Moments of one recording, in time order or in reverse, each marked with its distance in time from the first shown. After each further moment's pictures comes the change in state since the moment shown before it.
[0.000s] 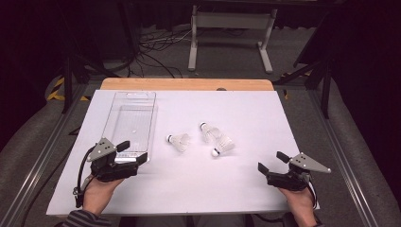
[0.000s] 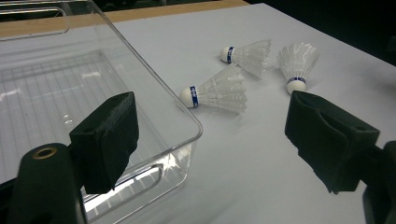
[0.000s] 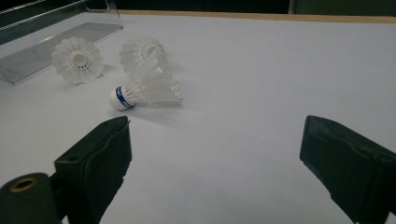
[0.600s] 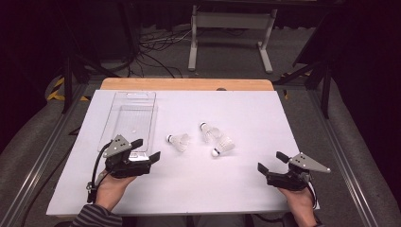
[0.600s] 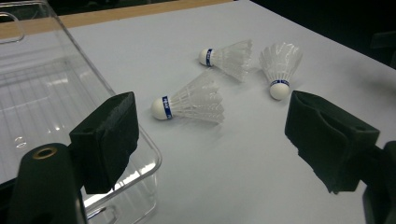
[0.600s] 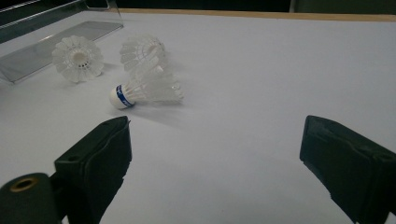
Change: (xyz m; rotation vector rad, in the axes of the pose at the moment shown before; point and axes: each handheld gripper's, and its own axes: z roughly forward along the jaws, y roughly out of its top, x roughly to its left) left arm -0.018 0.010 0.026 0.018 -0.046 0.032; right arm 0.000 0.000 0.001 0.005 0.002 0.000
